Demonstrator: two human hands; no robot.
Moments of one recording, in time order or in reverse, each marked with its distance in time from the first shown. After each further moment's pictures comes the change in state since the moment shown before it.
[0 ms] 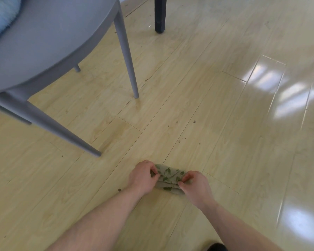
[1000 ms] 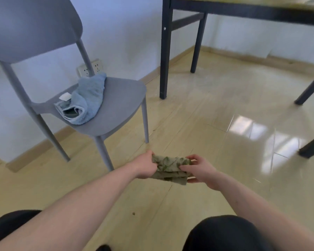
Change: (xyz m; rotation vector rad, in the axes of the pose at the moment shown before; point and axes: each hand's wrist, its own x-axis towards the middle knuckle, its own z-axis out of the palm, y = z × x) left_hand -0.098 0.104 -0.224 0.021 -0.053 0.071; right_hand -0.103 -0.166 -0.171 0.442 -0.201 -0.060
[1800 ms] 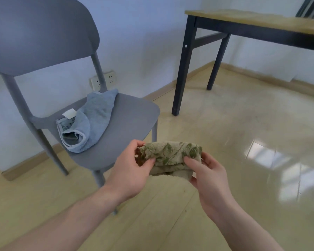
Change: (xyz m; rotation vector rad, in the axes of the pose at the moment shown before) left_hand -0.029 0.022 -0.101 -0.573 0.607 0.165; right_hand -0.022 -0.142 0.023 0.547 0.159 -0.306
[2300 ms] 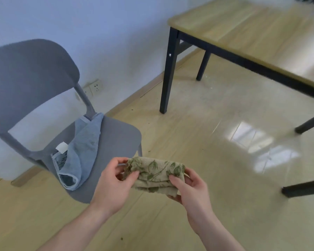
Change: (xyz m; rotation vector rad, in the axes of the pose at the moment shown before) left_hand 0.047 0.150 -0.042 -0.099 -0.030 -0.350; right_hand 0.007 -0.165 0.001 -0.079 0.040 0.298
